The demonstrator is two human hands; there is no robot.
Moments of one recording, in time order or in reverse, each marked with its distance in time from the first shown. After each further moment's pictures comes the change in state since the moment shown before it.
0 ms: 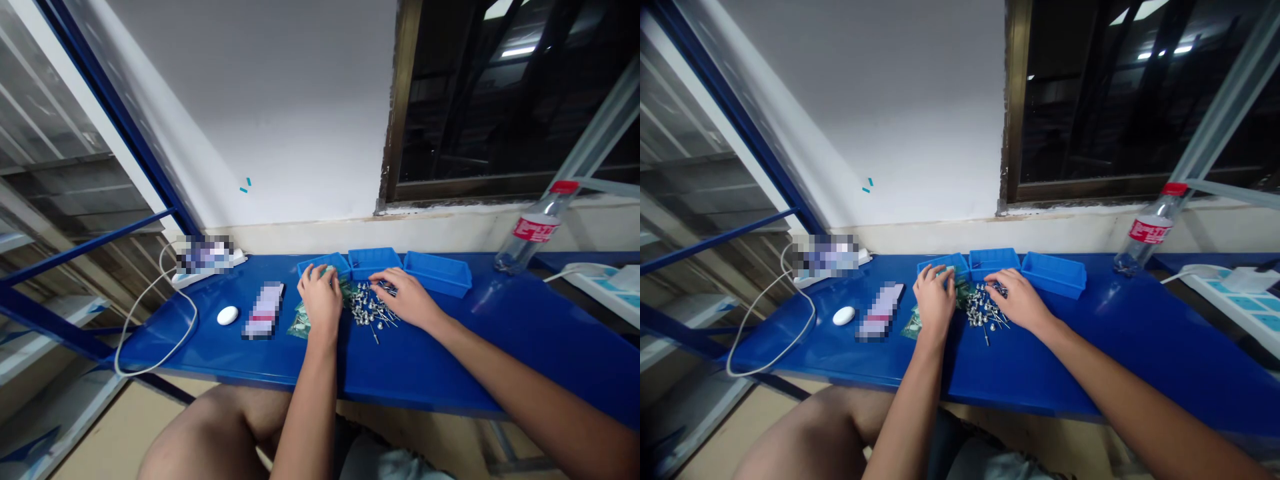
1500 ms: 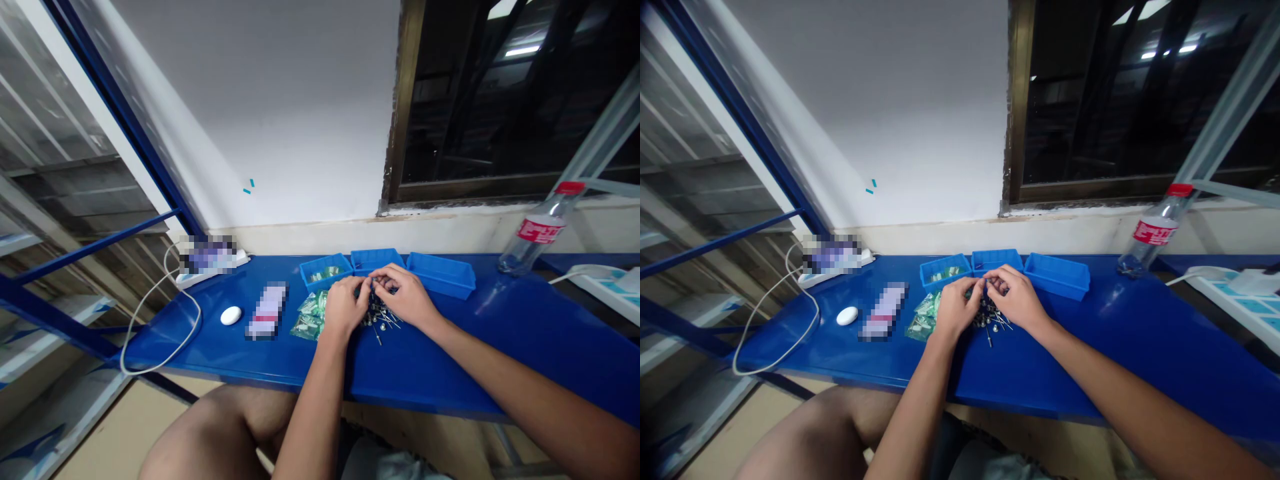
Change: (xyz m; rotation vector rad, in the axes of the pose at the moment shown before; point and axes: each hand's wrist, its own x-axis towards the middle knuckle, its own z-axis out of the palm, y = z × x) left_hand -0.007 0.025 0.002 -0.296 -0.325 0.197; right_hand 0.005 -0.008 0.013 0.167 0.135 0.048
